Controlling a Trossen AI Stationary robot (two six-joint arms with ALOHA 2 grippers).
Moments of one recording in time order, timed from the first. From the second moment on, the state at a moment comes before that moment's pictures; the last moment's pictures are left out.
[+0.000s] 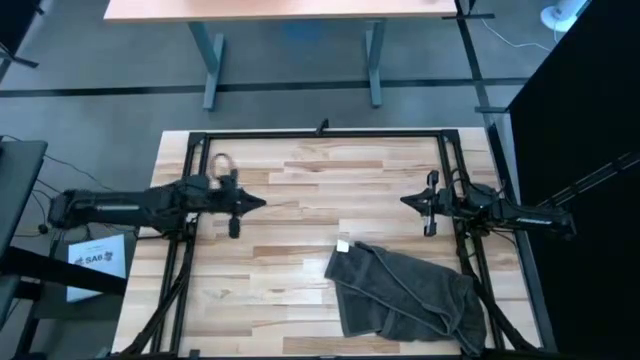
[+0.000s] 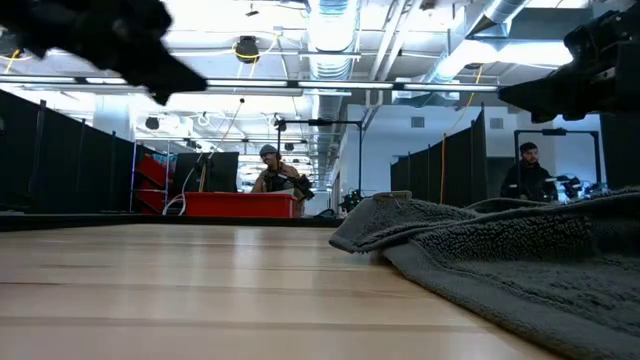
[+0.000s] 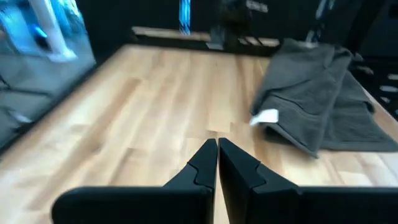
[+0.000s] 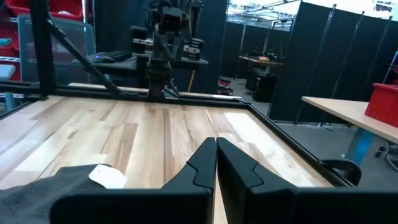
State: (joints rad) left arm 0.09 0.72 0.42 -0.04 0.00 -0.05; right arm -0.13 0.01 0.01 0.02 0.04 -0.15
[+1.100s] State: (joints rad) left arm -0.13 1.89 0.98 0.17 0.26 -0.85; right arm -0.12 0.01 0.01 0.01 0.02 0.50
